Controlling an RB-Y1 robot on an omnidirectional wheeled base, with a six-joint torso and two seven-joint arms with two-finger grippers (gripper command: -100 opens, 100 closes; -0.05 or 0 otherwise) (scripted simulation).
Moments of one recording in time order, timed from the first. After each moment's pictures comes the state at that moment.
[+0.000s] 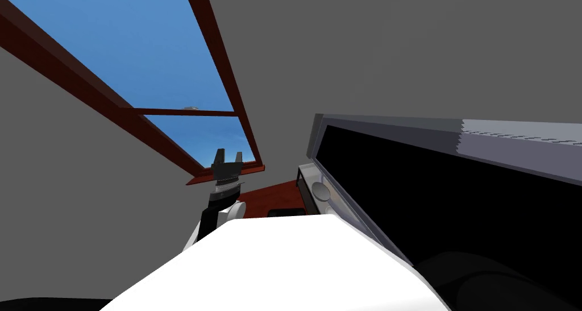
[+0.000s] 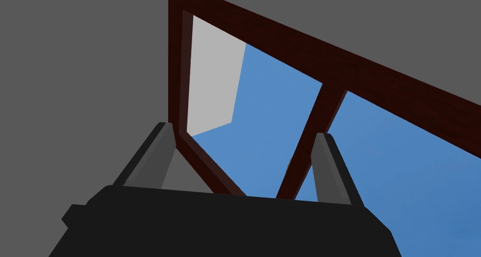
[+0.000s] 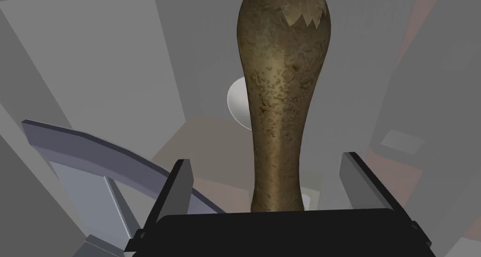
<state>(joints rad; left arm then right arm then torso) 0.54 0.00 -0.02 -2.32 0.05 -0.54 0.09 0.71 -0.99 0.62 -1.25 0.60 0.23 0.33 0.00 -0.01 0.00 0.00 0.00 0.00</state>
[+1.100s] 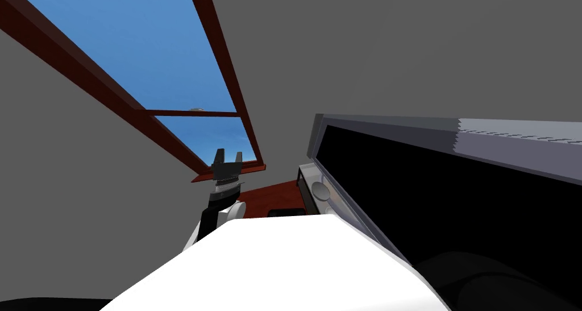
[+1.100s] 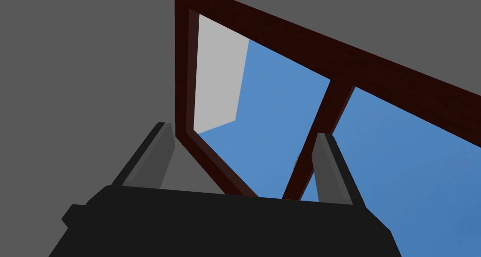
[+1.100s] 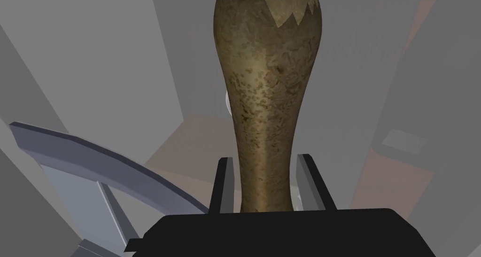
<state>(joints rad) 0.54 0.00 -0.02 -2.32 0.05 -0.54 0.09 0.68 -0.95 0.62 -1.21 0.60 0.23 0.34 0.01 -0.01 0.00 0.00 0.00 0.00</state>
